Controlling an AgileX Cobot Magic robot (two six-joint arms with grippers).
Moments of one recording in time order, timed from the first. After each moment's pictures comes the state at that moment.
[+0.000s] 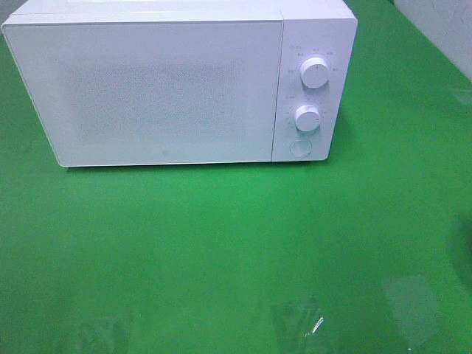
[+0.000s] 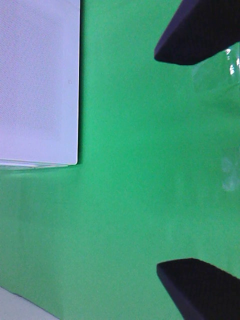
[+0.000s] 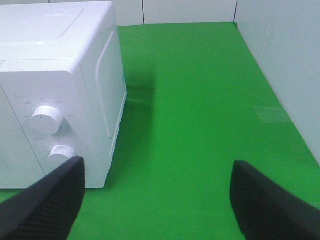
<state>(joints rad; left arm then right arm) 0.05 -0.01 -0.52 -0.15 1.08 0.08 0.04 0.73 -0.54 -0.05 0.17 0.06</state>
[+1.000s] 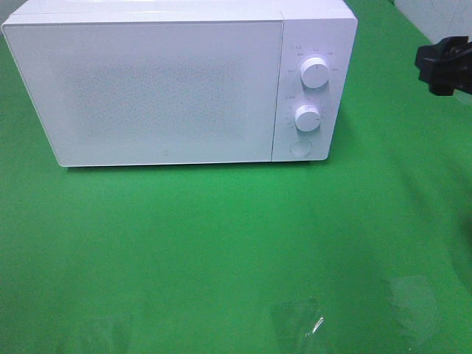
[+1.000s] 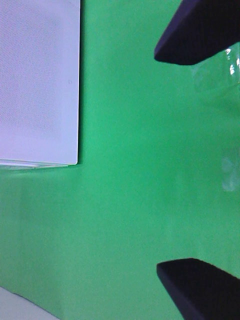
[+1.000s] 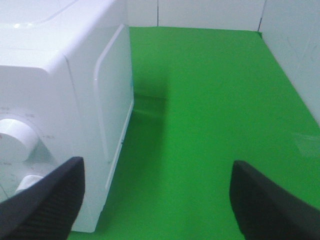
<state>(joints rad) 0.05 -0.01 -0.52 -0.15 1.08 0.08 0.12 1.27 -0.54 0.05 -0.42 -0.10</state>
